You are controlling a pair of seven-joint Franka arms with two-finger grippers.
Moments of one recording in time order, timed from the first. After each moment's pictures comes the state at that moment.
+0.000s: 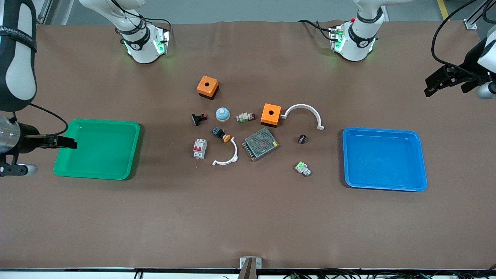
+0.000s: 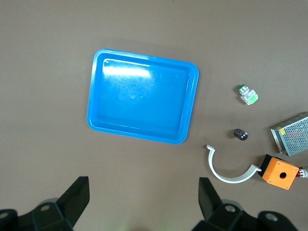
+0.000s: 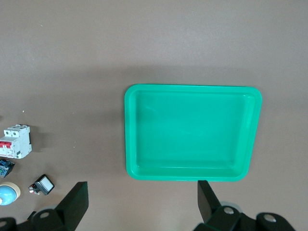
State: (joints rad) left arm 0.02 -0.05 -0.10 -1.55 0.03 1.51 -0.16; right arm -0.01 0.38 -0.08 -1.32 0.02 1.52 -0.04
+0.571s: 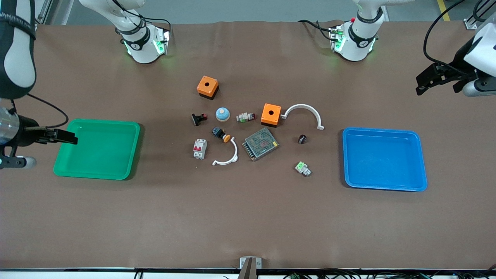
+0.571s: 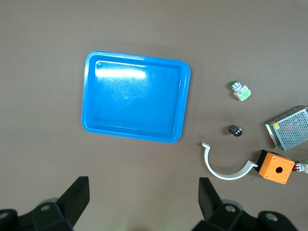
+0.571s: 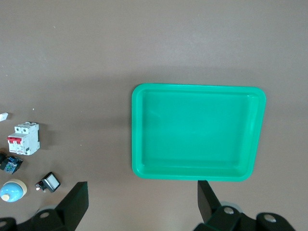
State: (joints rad) left arm 0.02 -0.05 -0.14 -1.55 0.03 1.51 -0.16; right arm 0.00 0.25 -0.06 -1.47 0.02 1.60 -0.03
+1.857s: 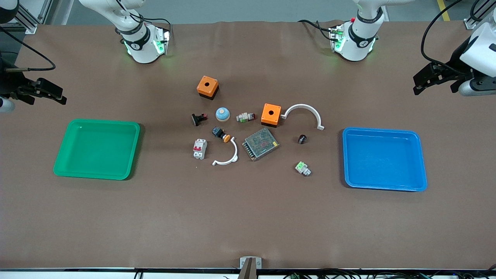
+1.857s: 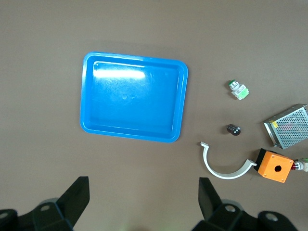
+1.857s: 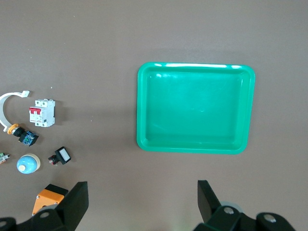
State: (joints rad) left arm 0.01 -0.05 -0.14 -1.55 0.03 1.51 -0.16; right arm 0.00 -0.06 -0.06 -1.69 0.02 1.57 -0.03
